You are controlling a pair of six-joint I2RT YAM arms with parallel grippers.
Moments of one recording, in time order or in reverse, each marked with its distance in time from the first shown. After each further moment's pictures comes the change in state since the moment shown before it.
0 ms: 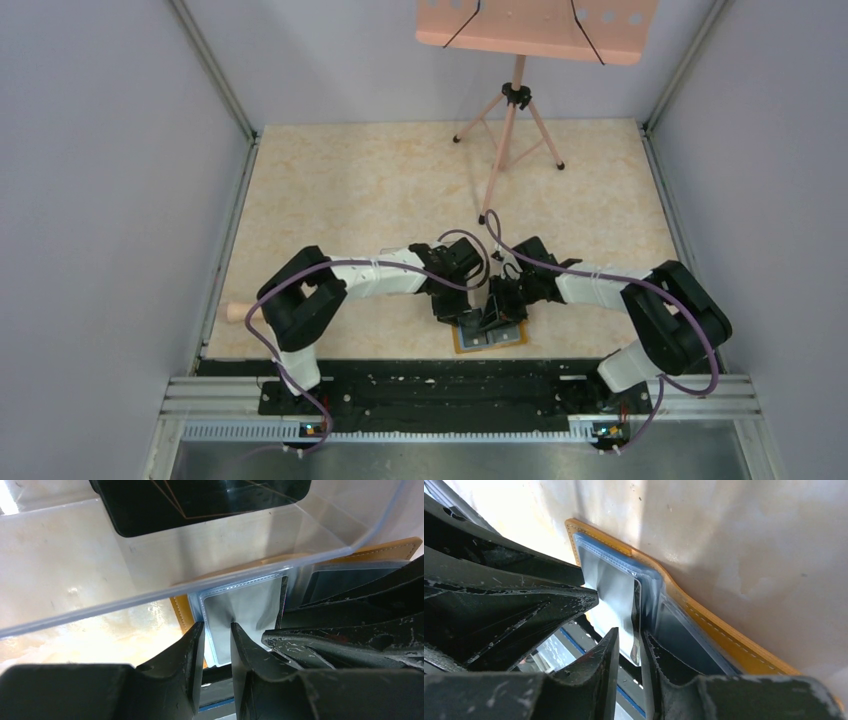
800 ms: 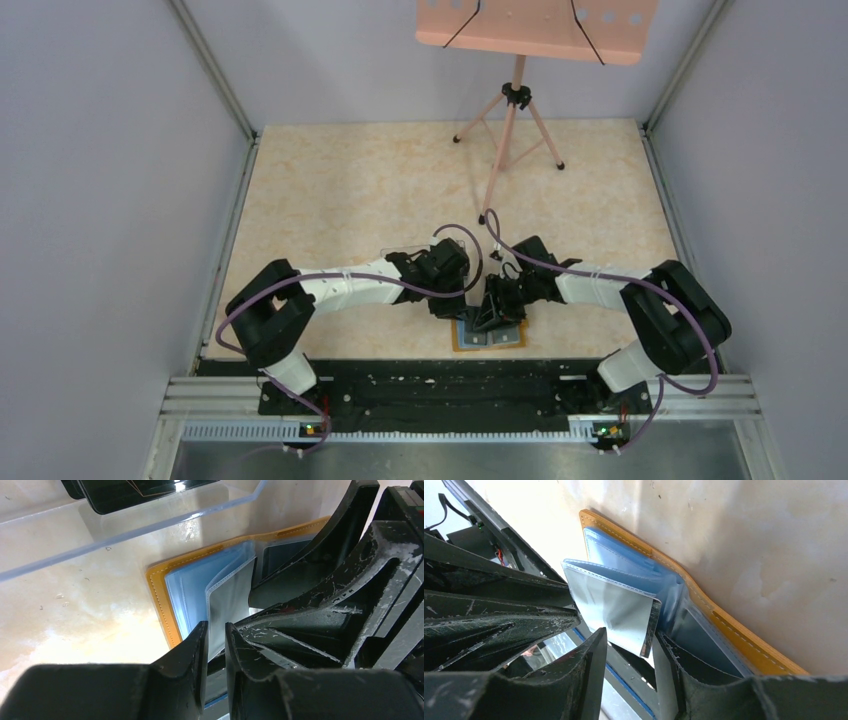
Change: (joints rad) left arm -0.002 -0.167 -0.148 0.205 0.021 0.037; right arm 0.000 0.004 0.000 0.021 -0.048 0.013
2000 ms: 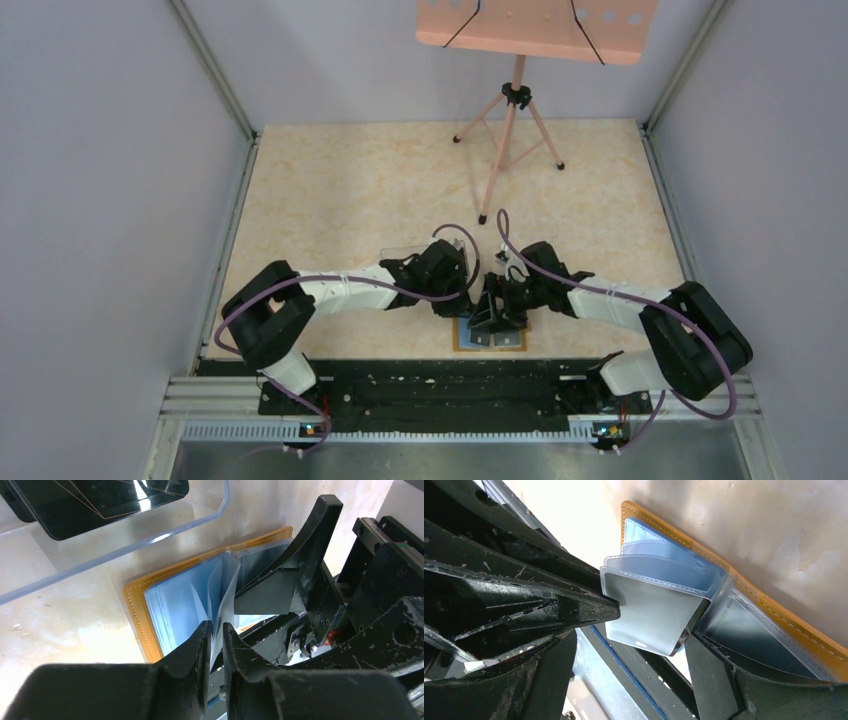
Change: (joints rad) left arm 0.017 -0.017 -0.090 0.206 0.071 -0.034; right arm 0.000 -0.137 -0.100 0.125 -0.041 0.102
